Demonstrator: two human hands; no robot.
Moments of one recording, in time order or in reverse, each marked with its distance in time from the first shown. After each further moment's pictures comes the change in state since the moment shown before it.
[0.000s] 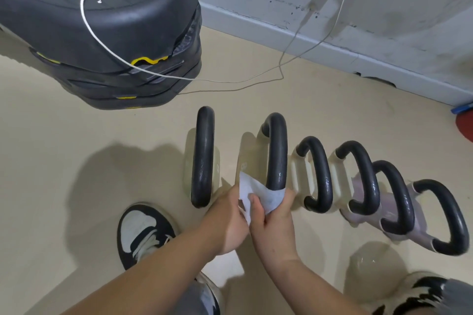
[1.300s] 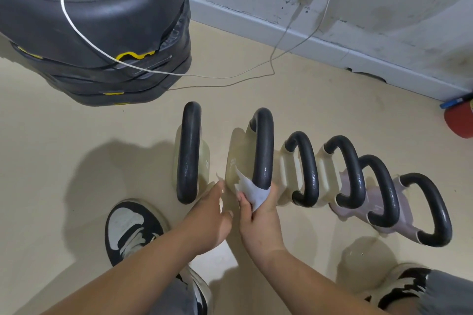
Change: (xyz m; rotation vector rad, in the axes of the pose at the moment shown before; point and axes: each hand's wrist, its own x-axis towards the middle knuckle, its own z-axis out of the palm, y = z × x) left_hand -0.009 -0.007 -0.006 -0.007 -0.153 -0.196; right_hand 0.002 0.006 -0.005 -0.015 -0.084 -0.005
